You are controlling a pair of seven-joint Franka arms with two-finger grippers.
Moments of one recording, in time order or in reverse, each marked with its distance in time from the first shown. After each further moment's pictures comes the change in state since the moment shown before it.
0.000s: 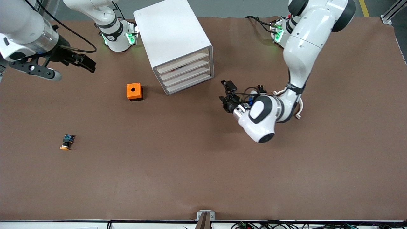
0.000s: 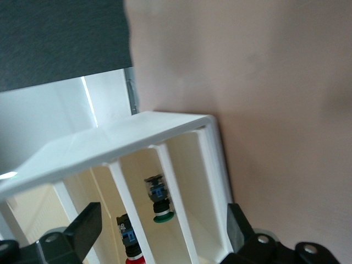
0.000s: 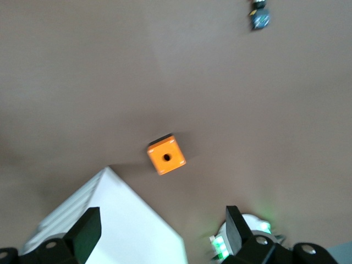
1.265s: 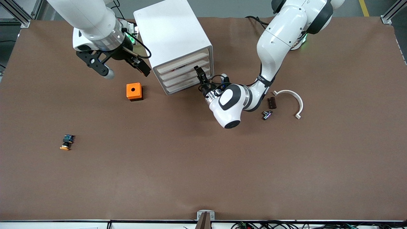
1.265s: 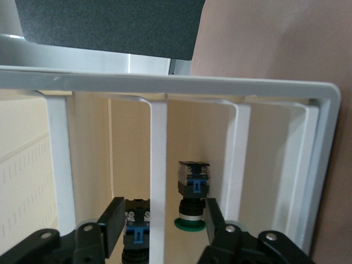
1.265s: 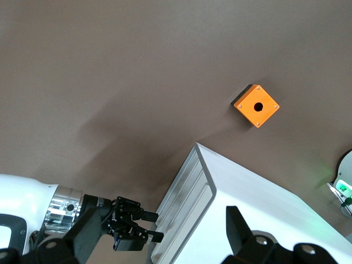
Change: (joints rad) left arm -0.163 0.068 -0.001 0.046 -0.177 0.002 -0.295; right arm 0.262 0.130 0.001 0.091 0.094 0.152 0.621
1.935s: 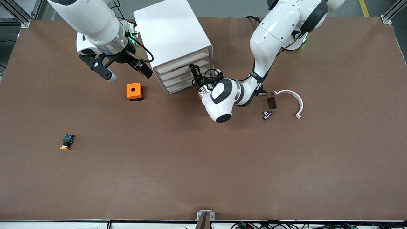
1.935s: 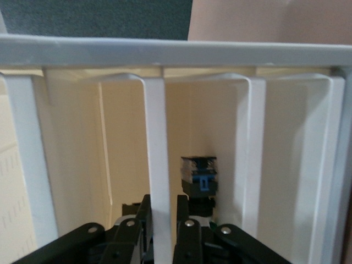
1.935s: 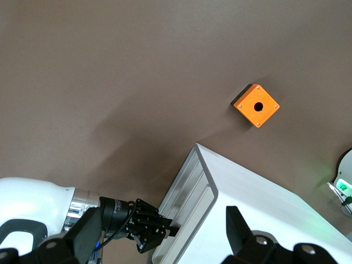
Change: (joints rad) left arm -0.050 0.000 0.002 0.002 -0.015 0.054 0.036; right arm 0.001 0.011 -0.004 0.007 0.000 -0.003 0.003
